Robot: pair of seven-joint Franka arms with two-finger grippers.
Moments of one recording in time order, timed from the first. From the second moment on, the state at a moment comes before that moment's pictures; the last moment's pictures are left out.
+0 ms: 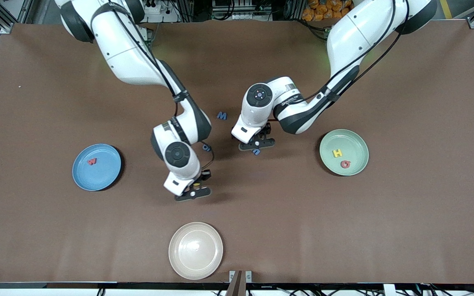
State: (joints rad) left arm -0.20 0.77 -0.69 -1.72 0.50 2.34 -1.31; right arm 0.56 0.85 -0.12 -1.36 0.05 2.19 0.28
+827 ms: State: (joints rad) left arm -0.33 0.81 -0.54 -1.71 0.55 2.37 -1.38; right arm 0.23 0.47 -0.18 -1.85 0.05 2.29 -0.02
